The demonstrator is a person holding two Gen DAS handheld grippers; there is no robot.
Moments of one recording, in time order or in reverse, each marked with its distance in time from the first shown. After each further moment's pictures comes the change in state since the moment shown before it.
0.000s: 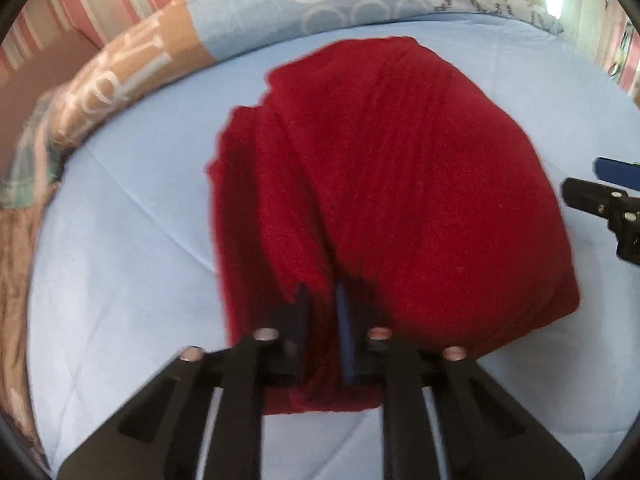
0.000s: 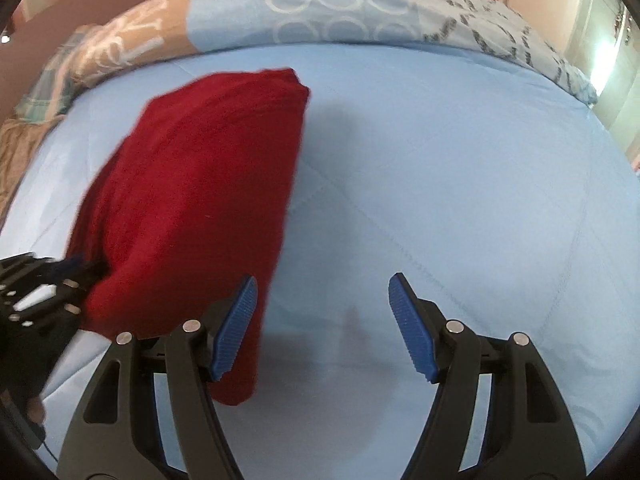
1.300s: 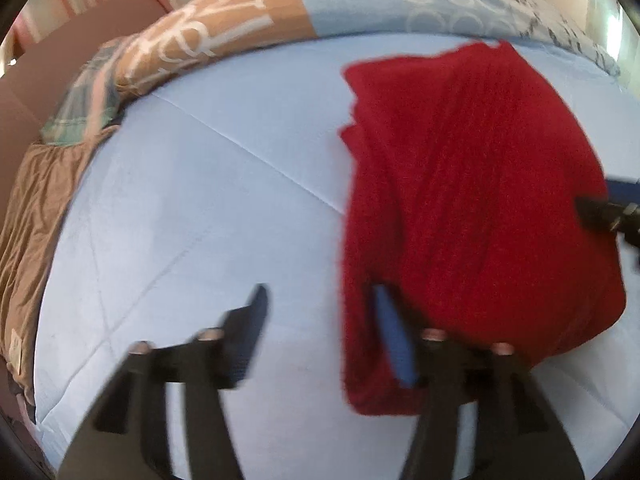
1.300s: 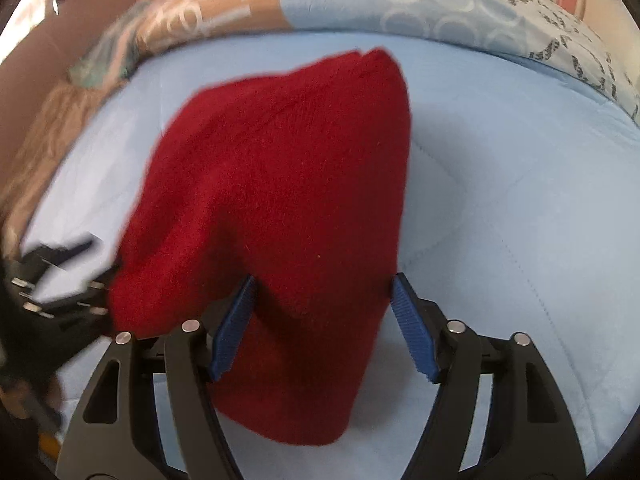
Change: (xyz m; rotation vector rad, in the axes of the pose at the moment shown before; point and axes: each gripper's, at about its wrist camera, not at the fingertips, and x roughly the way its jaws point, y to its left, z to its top) left arm -0.006 0.098 -0.050 -0.190 0.006 0.084; right arm 0.025 0.088 0.020 -0.164 0.064 0.179
